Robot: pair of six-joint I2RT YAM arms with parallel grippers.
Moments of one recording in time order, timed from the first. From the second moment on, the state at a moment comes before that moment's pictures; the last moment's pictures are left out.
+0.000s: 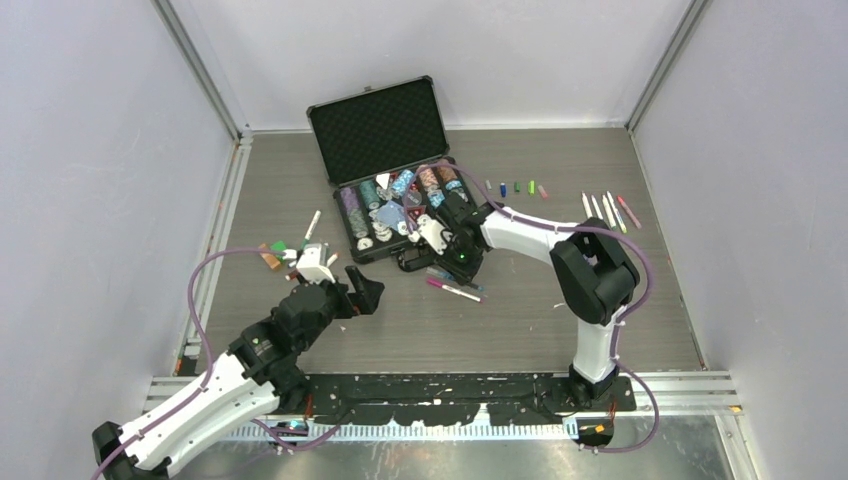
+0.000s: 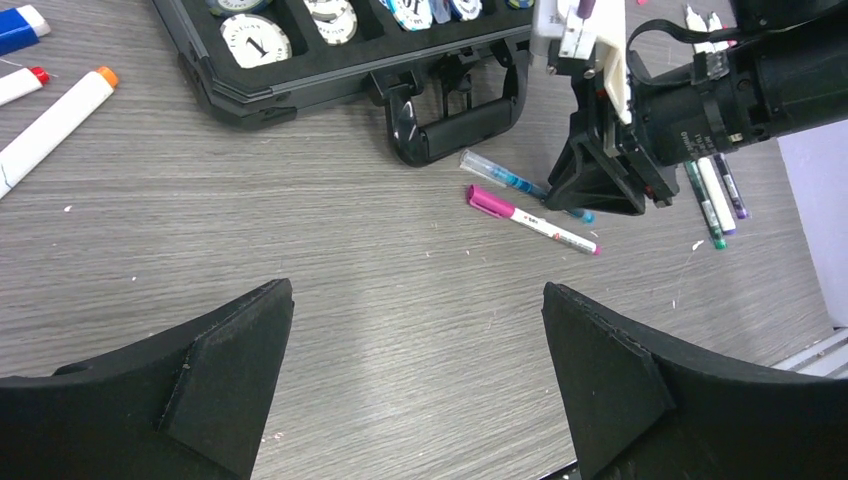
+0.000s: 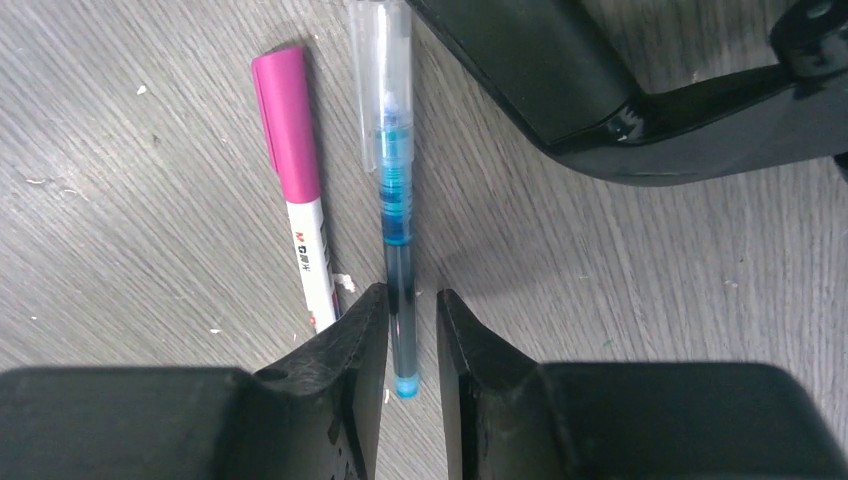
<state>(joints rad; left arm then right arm) -0.82 0.47 0.38 -0.32 -0.37 -0.70 0.69 1.88 1.27 -0.70 -0.18 -0.42</state>
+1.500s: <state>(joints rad) -0.82 1.19 0.27 0.81 -0.14 -1.28 0.60 1.53 1.14 -0.74 -0.75 -0.44</state>
